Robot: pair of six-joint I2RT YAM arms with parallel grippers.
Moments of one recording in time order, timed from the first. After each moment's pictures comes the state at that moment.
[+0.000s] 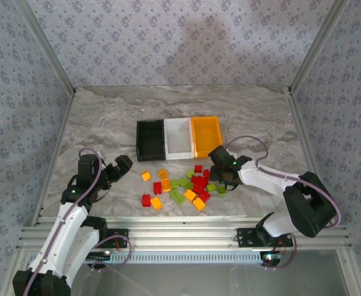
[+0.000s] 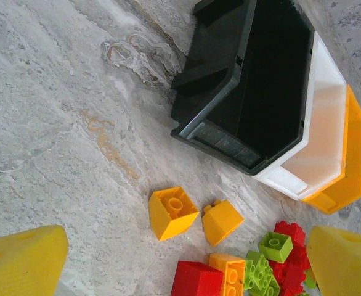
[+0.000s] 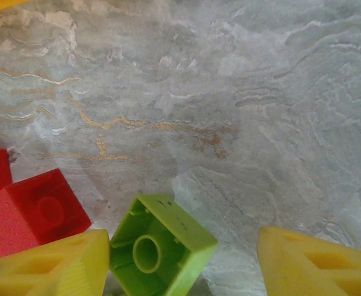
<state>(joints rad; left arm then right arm) -0.15 0.66 0.45 -0.50 0.26 -0.85 0.65 1.41 0.71 -0.55 0.18 0.81</state>
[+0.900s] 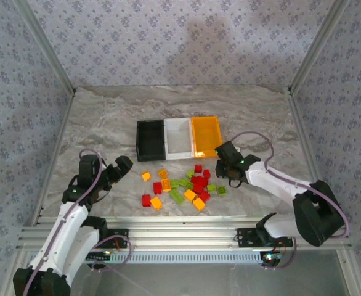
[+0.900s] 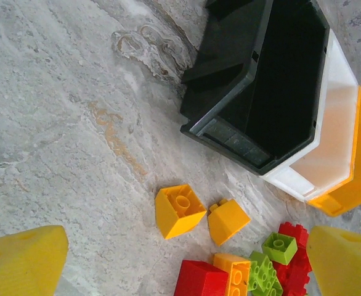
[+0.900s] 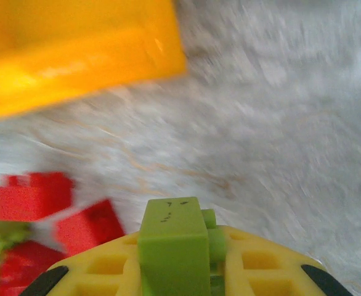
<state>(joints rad) -0.16 0.66 0.43 -0.50 0.25 -0.88 0.59 1.29 0.76 -0.53 0.16 0.67</state>
